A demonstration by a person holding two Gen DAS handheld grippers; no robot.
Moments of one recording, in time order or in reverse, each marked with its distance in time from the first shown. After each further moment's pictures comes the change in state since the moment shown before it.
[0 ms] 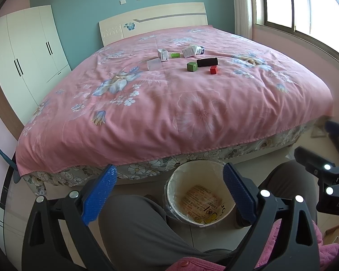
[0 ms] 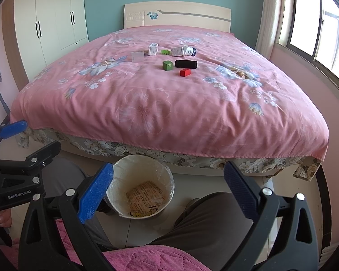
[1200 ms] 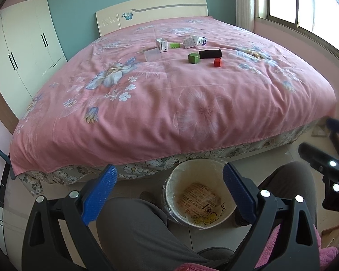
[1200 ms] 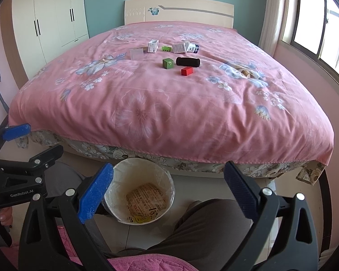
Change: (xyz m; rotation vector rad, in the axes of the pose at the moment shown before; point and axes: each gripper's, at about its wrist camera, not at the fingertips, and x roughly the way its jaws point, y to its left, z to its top) left arm 0.041 0.005 0.024 -0.013 0.067 -0.011; right arm 0.034 -0.006 0.029 0.006 0.023 0.013
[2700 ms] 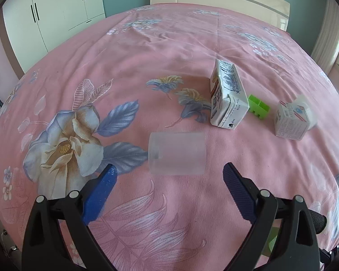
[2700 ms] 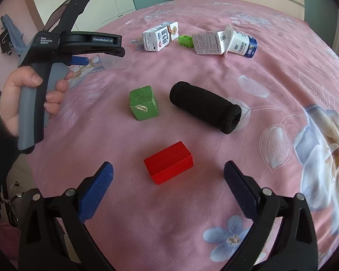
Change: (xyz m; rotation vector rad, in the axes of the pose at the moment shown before) left arm 0.355 0.057 0.330 -0.418 0.142 0.174; right arm 0.334 -0.091 0.232 -0.233 0.189 0.413
